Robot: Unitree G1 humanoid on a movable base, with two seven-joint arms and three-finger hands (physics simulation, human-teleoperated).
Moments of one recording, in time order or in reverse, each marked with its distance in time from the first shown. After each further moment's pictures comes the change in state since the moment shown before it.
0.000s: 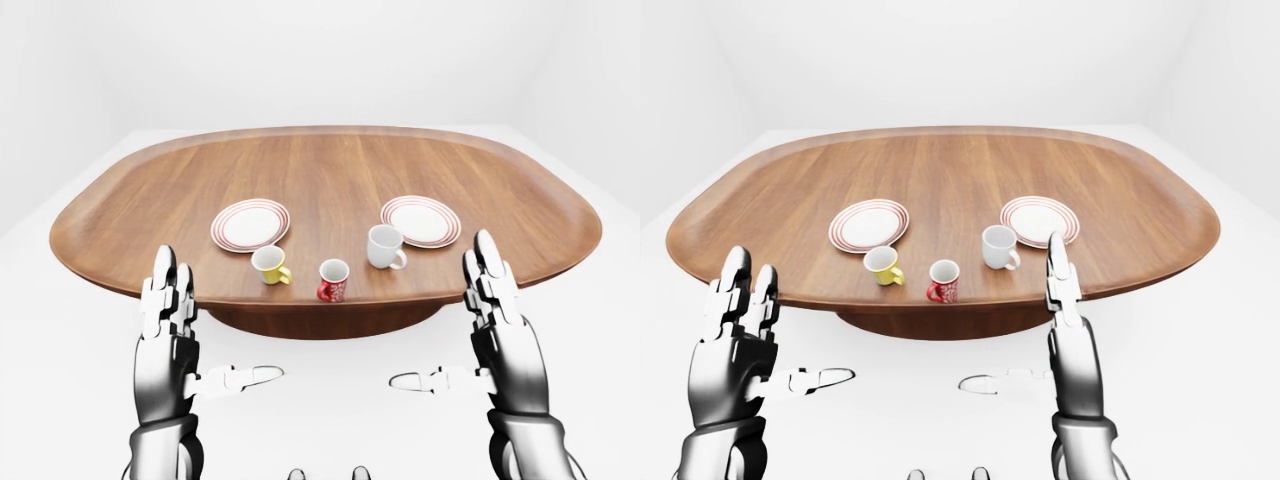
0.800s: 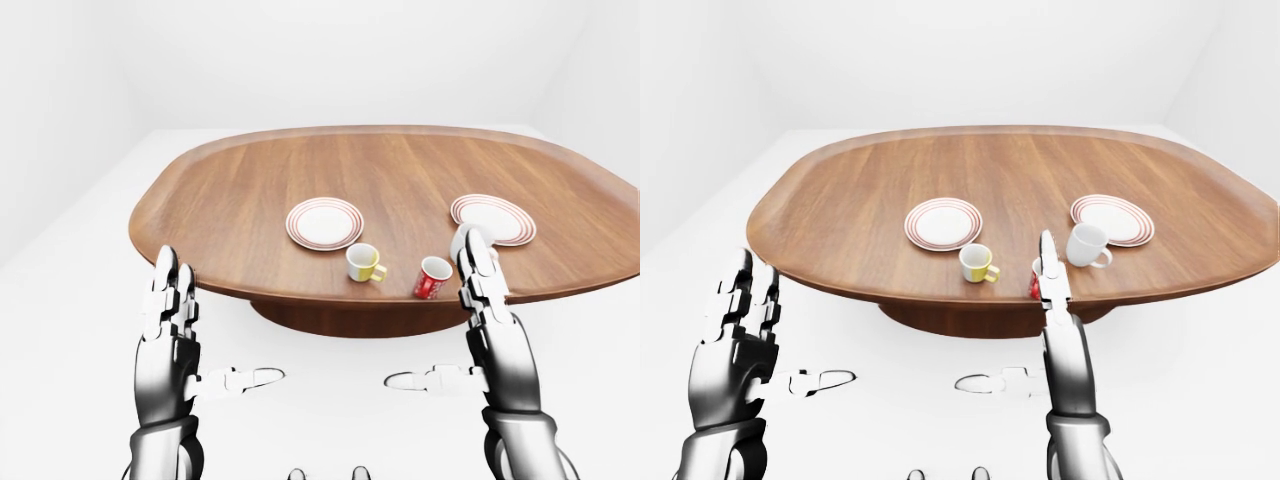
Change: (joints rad) left arm 0.009 0.001 -0.003 0.000 -0.003 -0.010 -0.007; right arm -0.014 -0.017 0.035 0.010 -0.065 0.000 -0.015
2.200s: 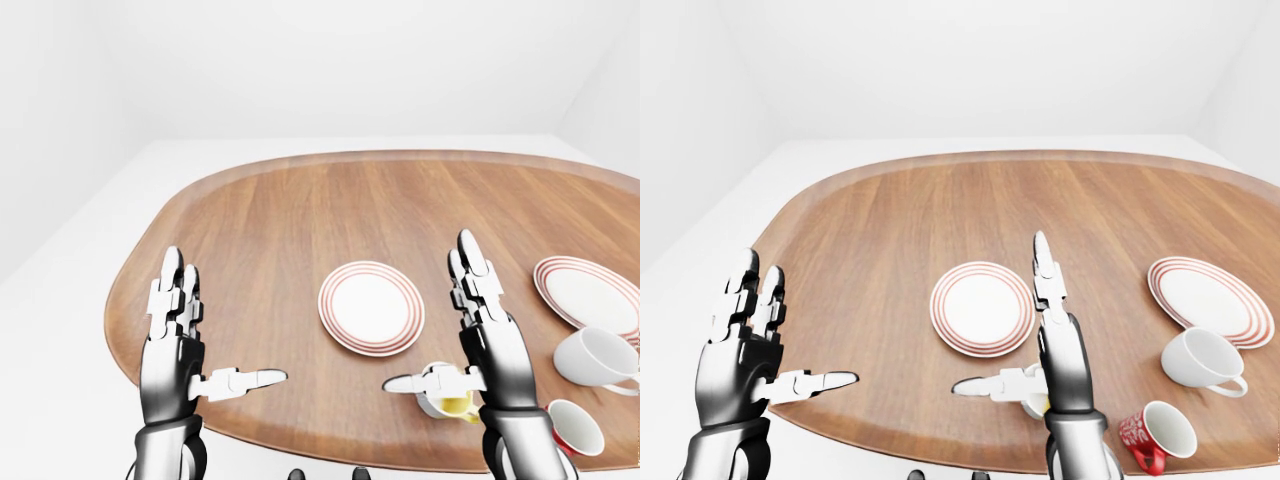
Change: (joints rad) left arm 0.001 0.009 -0.017 0.017 -0.001 -0.012 0.003; right arm -0.010 0.001 -0.012 0.017 0.077 0.000 0.044
